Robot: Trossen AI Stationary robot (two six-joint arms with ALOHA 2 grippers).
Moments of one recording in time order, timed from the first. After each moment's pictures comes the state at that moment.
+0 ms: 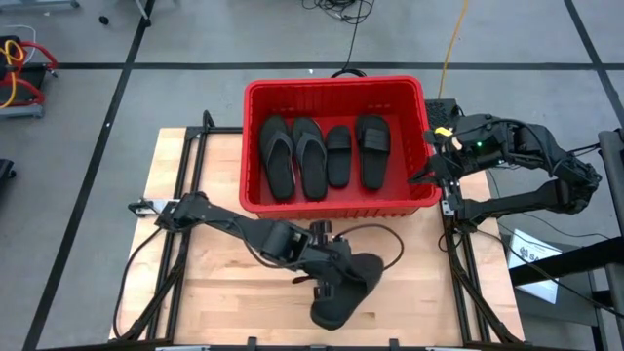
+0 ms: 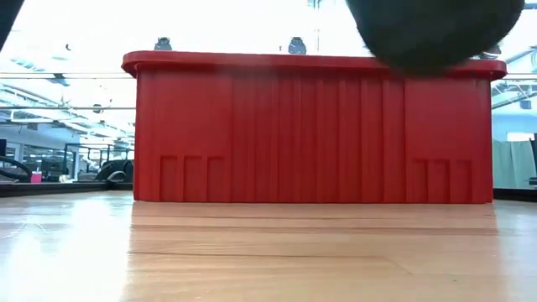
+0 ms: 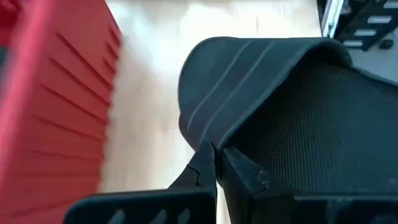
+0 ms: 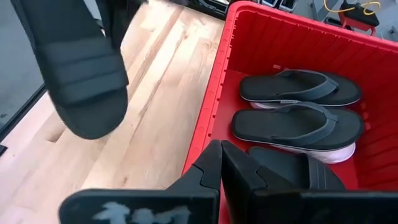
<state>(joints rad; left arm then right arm) -0.38 2.16 2.32 -1.11 -0.25 -0.35 -0.17 0.97 1.48 -1.19 -0.24 -0.44</state>
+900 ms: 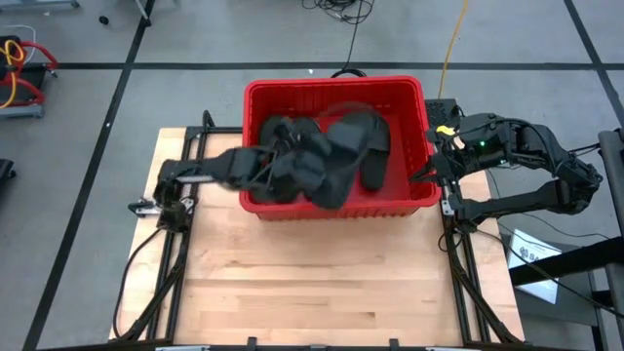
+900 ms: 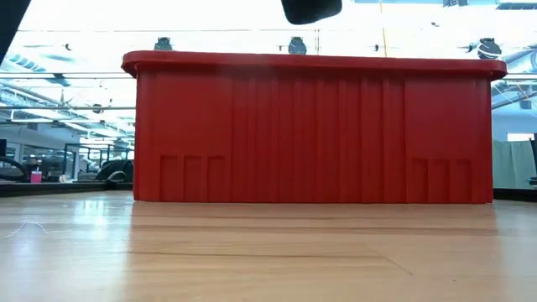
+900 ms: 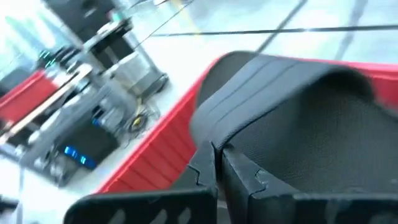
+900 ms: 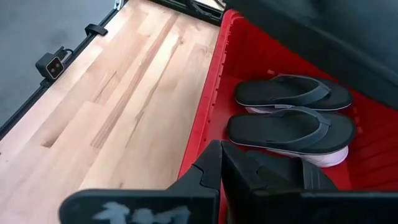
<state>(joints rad) -0.11 1.94 2.35 -1.02 -0.93 -0.10 -0.17 0.96 1.48 -1.17 -0.23 -0.44</state>
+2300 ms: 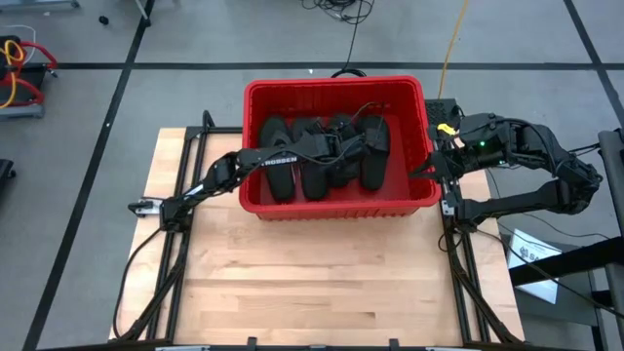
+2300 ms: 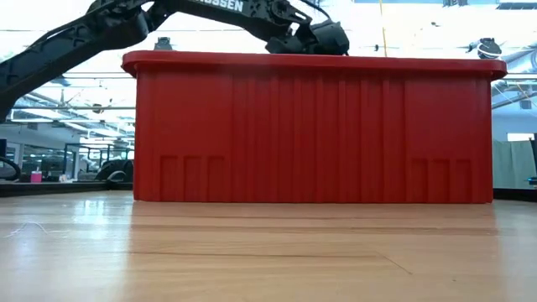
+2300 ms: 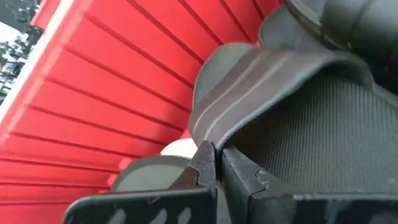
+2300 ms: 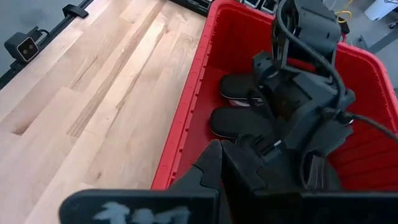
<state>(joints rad) 0.23 2.43 2.35 -0.97 -0.89 -0.20 -0.17 0.96 1.48 -1.18 -0.16 -0.49</state>
